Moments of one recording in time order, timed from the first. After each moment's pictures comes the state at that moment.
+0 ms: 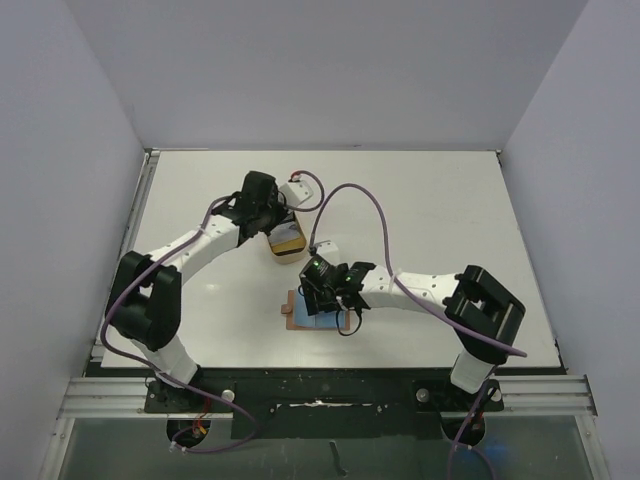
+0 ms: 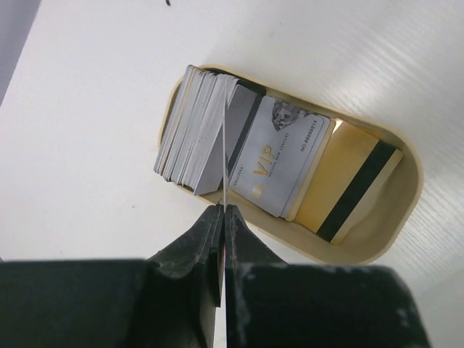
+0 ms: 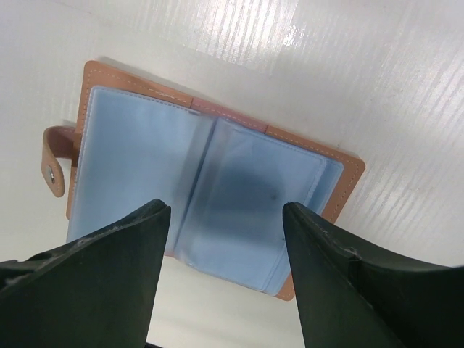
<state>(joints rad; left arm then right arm) -0.47 1.71 1.22 -0.26 -0.03 0.55 1.01 1.70 1.05 -0.46 0.26 0.65</state>
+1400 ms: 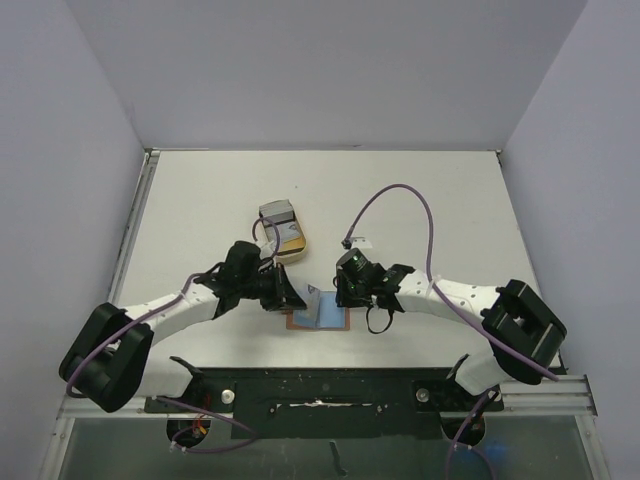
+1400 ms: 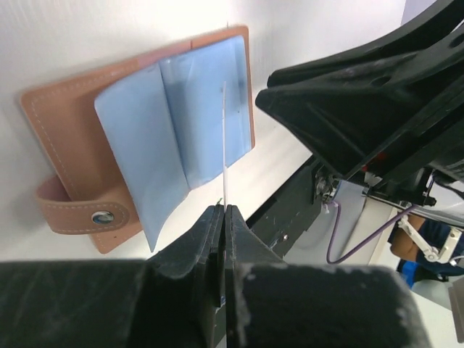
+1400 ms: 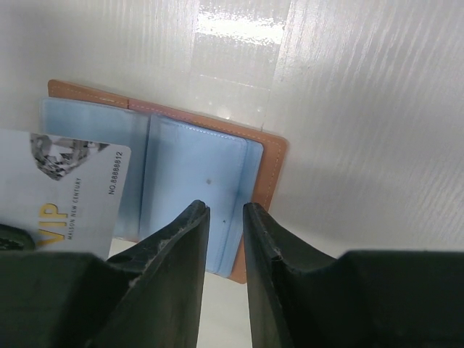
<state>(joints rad) -0.55 1.32 0.58 -0.02 0.56 -0.82 0.86 1.48 0.82 -0.33 0.15 0.69</state>
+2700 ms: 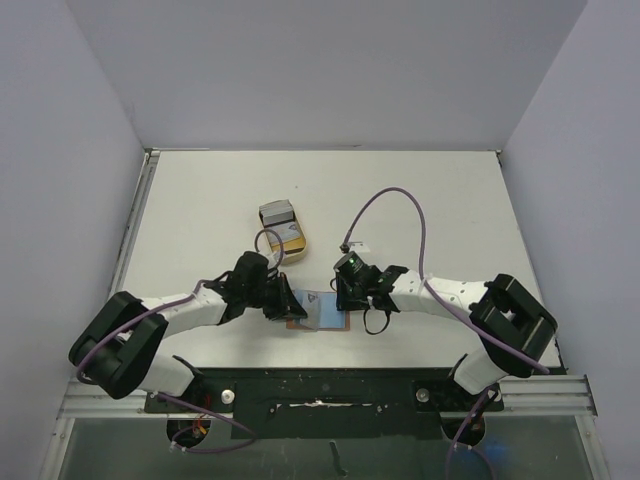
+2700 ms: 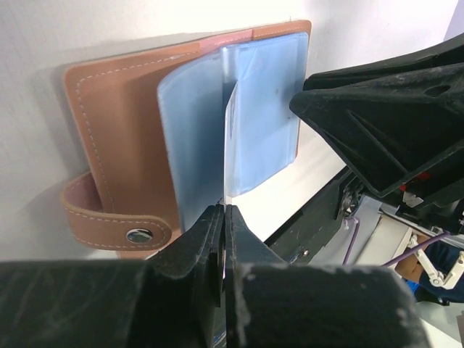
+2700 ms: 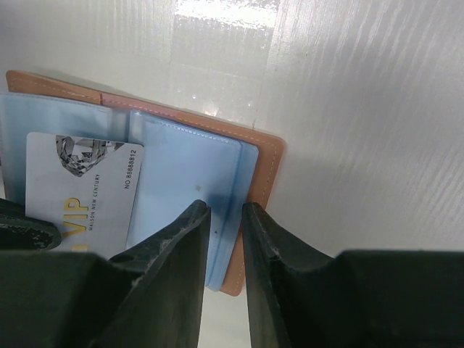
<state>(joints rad) -0.61 1.40 0.49 0.09 0.47 -0.89 0.86 1.53 0.81 -0.31 0.15 0.70</state>
